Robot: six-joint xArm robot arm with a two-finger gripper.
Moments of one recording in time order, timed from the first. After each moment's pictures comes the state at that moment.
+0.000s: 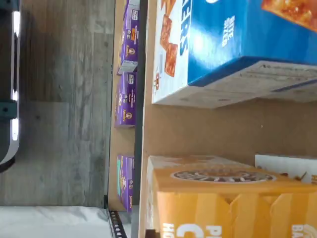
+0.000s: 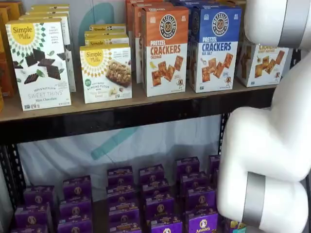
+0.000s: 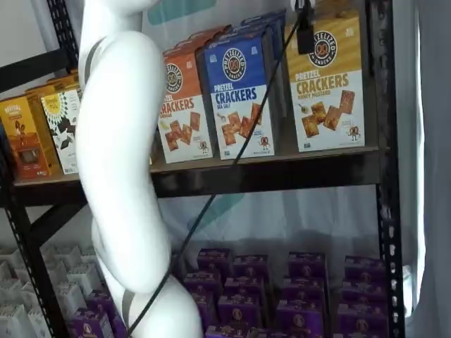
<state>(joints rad) -0.66 -0.10 -1.86 0.19 1.79 -2.17</state>
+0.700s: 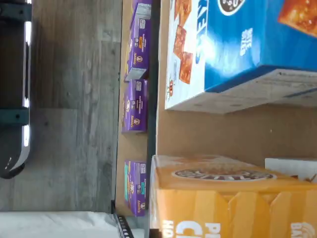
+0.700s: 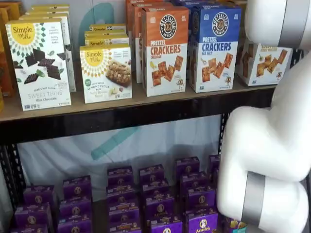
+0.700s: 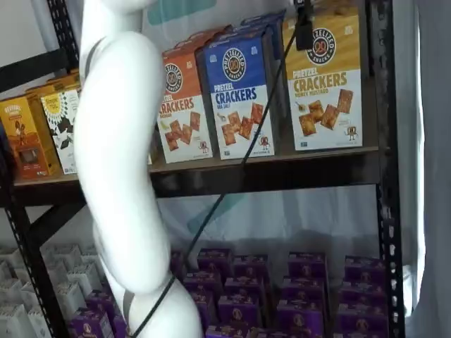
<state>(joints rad) -0.70 -0.11 -1.88 0.21 1.84 -2.19</state>
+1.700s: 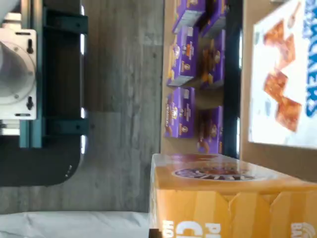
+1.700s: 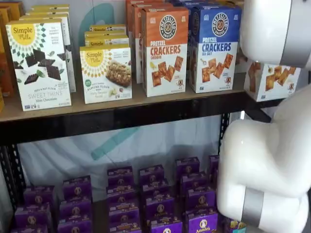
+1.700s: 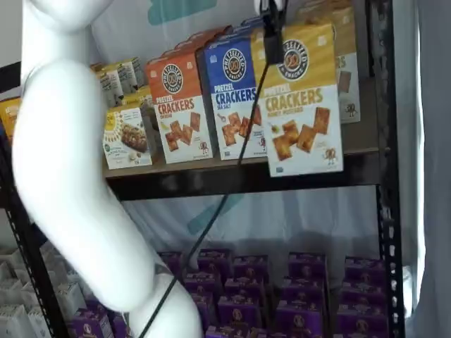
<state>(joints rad) -0.69 -0.40 -1.64 0.14 1.93 -2.21</state>
